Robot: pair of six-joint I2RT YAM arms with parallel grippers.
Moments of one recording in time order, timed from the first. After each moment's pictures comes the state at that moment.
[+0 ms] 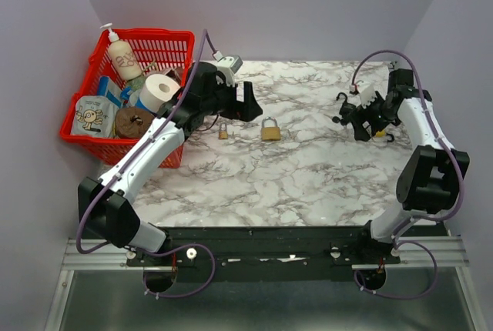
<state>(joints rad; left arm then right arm) -0.49 1.45 1.37 -0.39 0.34 -0.32 -0.18 1.66 1.39 -0.87 -0.33 -0.79</state>
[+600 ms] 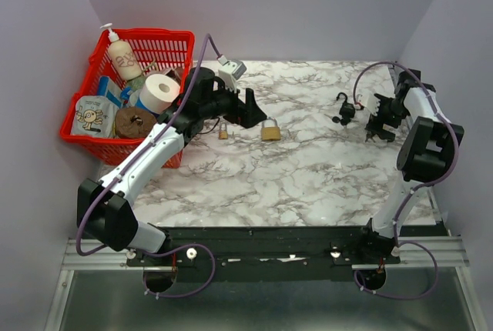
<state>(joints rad) -0.49 1.42 1.26 -0.21 0.50 -0.26 -0.29 1.98 1.57 -0.91 -0.21 -1.52</state>
